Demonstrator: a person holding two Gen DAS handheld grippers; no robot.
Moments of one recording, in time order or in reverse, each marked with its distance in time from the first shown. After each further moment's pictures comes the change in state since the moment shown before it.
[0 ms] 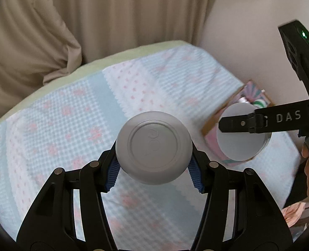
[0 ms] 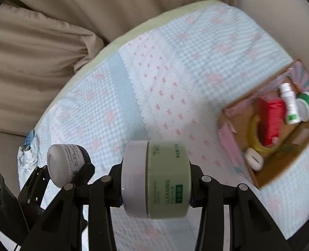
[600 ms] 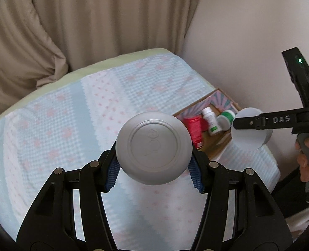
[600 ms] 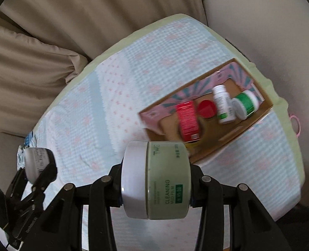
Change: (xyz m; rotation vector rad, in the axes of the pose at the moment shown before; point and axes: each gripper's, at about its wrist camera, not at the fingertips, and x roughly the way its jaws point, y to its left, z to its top) left arm -0.037 -0.160 0.015 -0.045 -0.012 0.011; right arm -0.112 -0.158 0.002 -0.014 -0.035 -0.035
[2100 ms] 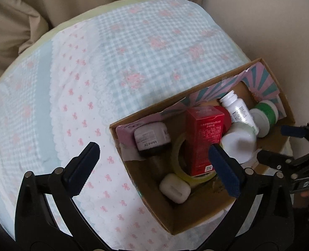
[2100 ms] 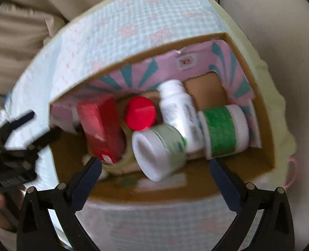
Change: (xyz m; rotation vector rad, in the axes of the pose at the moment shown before) left arm 0.241 -0.054 0.018 -0.104 0.313 0.107; right arm 0.139 -0.140 0.064 -0.246 0.207 -0.065
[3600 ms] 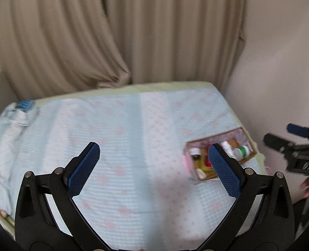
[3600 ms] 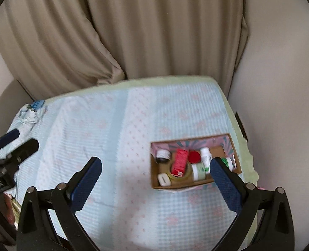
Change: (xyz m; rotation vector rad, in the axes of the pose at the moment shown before) left arm -0.394 0.109 -0.150 -0.215 -0.484 0.195; right arm -0.276 0.210 -0.111 -0.198 -0.503 -0.044
